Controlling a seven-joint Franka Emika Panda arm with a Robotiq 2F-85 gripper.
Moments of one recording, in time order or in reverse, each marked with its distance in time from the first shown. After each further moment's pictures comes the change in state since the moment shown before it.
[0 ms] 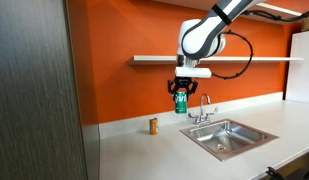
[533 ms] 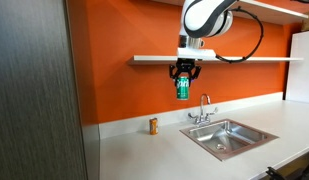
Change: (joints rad) arm -0.120 -0.160 0.141 0.032 0.050 -0.148 0.000
